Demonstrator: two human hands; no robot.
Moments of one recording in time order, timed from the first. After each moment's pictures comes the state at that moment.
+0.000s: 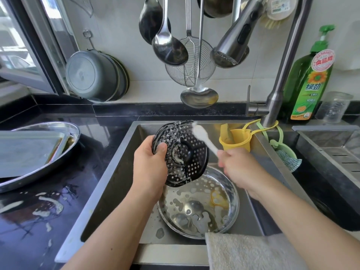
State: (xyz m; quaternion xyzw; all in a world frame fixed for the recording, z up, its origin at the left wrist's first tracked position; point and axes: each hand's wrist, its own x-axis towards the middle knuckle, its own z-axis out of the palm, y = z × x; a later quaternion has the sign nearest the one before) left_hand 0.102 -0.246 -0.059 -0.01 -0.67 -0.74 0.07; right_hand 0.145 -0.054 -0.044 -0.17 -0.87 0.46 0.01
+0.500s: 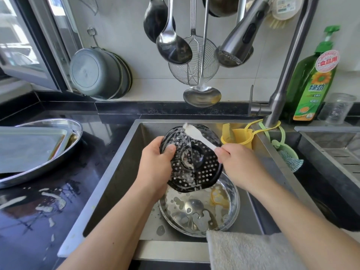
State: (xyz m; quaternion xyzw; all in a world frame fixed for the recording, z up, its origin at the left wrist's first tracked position) left_hand 0.104 -0.246 -0.056 -0.02 -0.68 -0.73 0.01; right_hand 0.138 -0.053 -0.047 -0.09 -0.95 0.28 0.10
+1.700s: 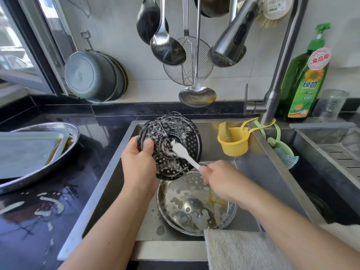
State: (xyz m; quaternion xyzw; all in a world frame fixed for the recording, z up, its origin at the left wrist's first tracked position) left_hand 0.097 -0.254 -0.058 0.05 -0.60 -0.79 0.11; right_hand 0.151 -0.082 -0.053 -0.11 -0.94 0.33 -0.06
